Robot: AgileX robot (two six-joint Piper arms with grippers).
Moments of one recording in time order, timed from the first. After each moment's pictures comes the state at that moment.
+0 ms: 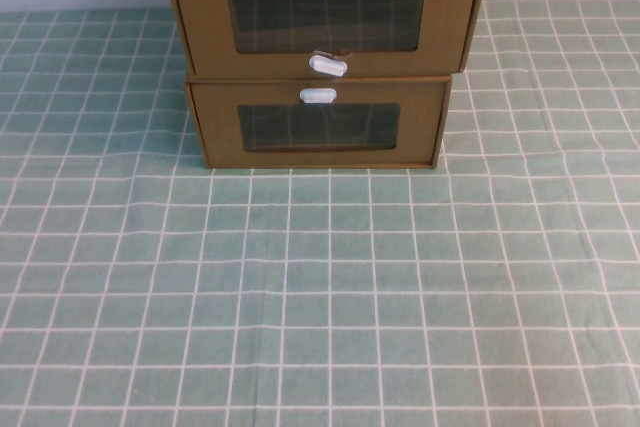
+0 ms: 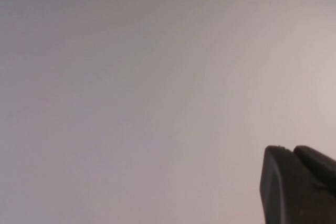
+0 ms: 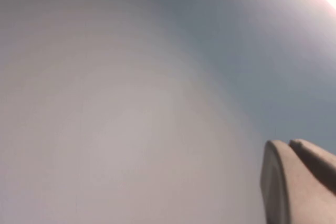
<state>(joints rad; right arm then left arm) -0.04 -0.01 0.02 0.13 -0.79 -0.04 -0.15 -0.01 0.03 0.02 -0.69 0.02</state>
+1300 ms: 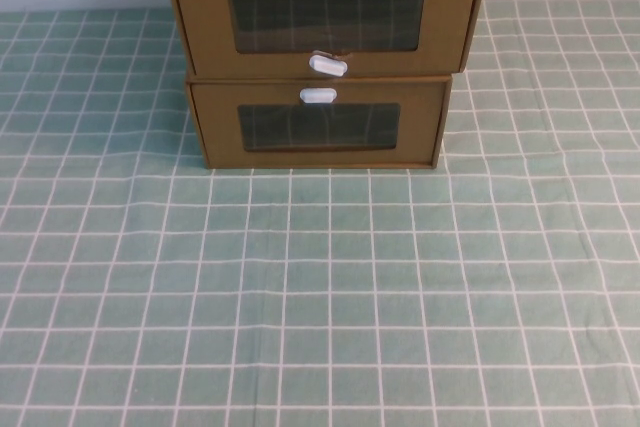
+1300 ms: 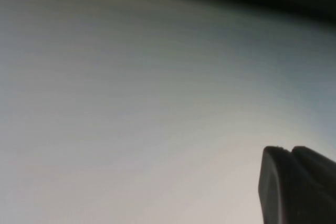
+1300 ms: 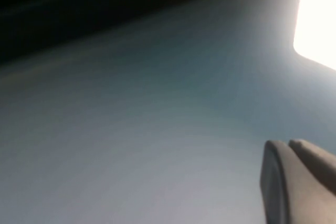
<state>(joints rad) -0.04 0.17 -0.85 0.42 -0.30 -0.01 -0.15 0.23 -0.90 -0.03 -0.20 -0.15</state>
